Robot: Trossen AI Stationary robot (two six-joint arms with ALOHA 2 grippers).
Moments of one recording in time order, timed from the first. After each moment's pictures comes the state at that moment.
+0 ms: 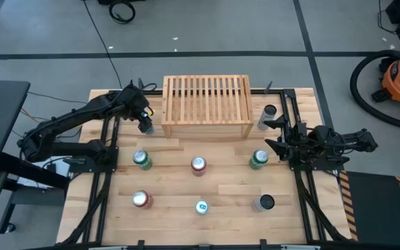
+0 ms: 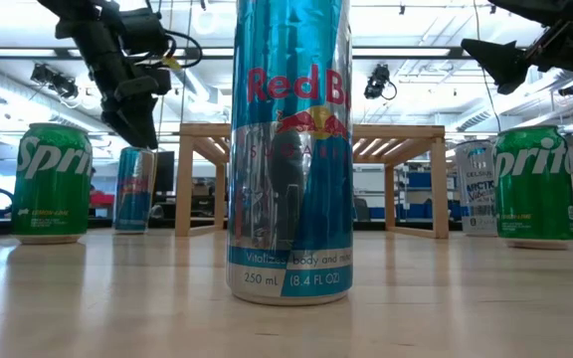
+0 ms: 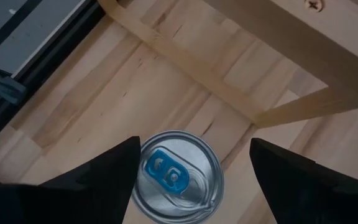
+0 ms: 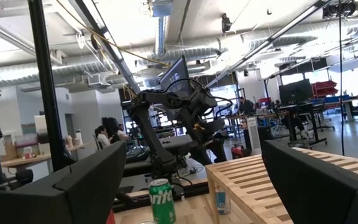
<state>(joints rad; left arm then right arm) 0.66 1.09 0.82 -0.78 -0.03 0.01 0.11 0.01 0.01 0.41 0.24 0.06</state>
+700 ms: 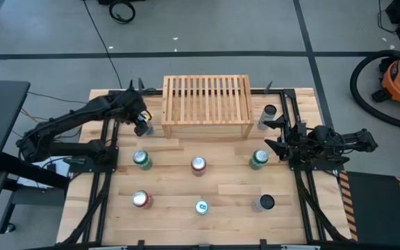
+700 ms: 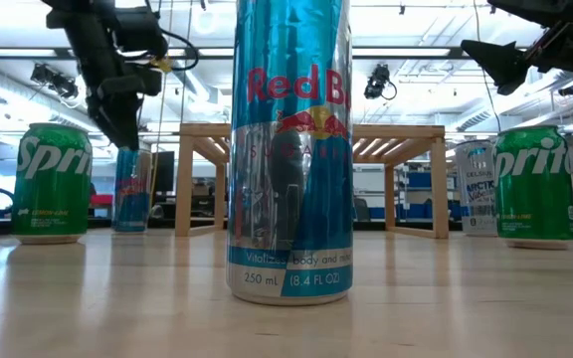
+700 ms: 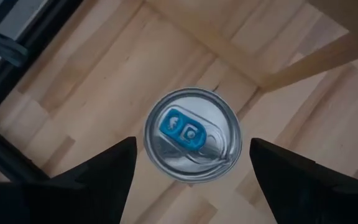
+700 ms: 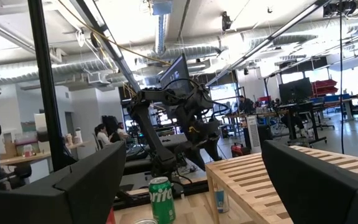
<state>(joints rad) 0.63 1.06 0.83 -0.90 -0.09 -0.02 0.11 0.01 0.01 0.40 0.24 0.06</state>
